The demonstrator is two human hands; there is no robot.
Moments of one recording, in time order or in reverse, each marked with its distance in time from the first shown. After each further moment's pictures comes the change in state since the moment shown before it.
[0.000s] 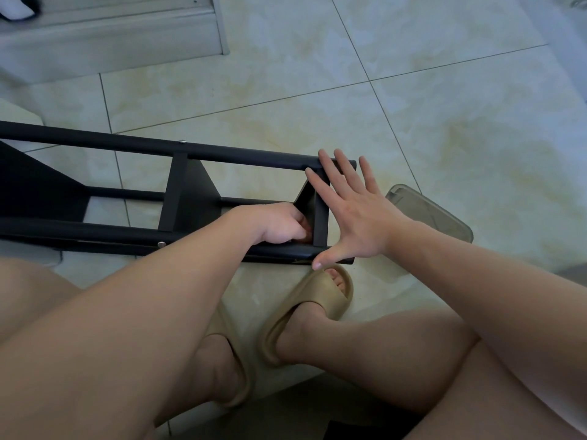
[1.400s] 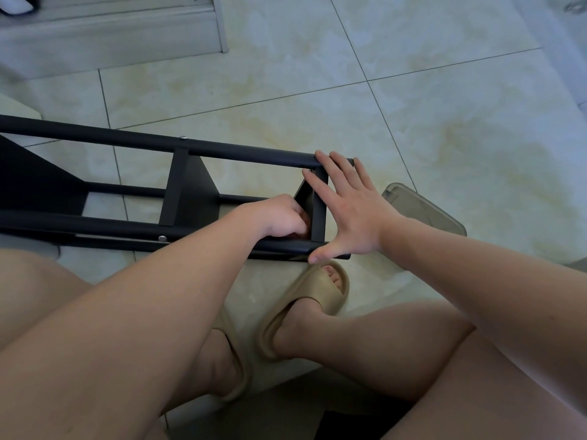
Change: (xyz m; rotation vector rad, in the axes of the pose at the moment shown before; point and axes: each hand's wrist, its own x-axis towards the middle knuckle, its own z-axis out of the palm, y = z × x) left_hand 0.009 -0.002 0.005 -0.108 0.076 -0.028; right_hand -0.001 -0.005 -0.004 0.020 -0.004 0.021
